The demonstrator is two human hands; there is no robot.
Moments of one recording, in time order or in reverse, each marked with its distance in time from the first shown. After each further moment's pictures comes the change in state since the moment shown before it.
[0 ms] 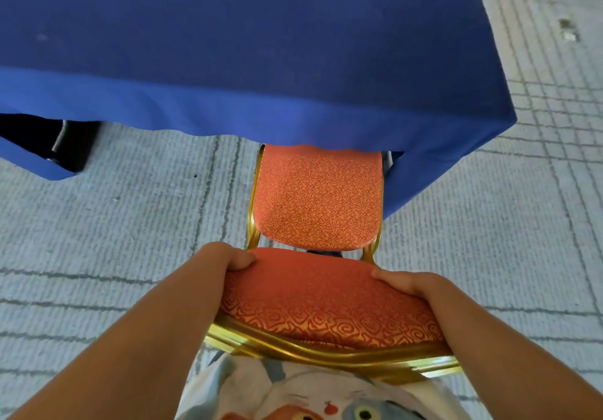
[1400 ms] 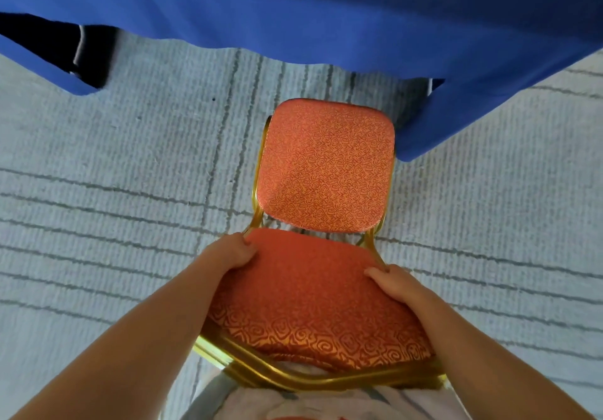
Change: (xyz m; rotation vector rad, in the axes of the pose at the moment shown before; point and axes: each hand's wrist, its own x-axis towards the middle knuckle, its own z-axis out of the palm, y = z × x) left_hand 0.019 -0.036 0.130 -0.013 0.262 0.065; right_hand 0.027 0.067 0.080 -0.073 0.093 -0.137
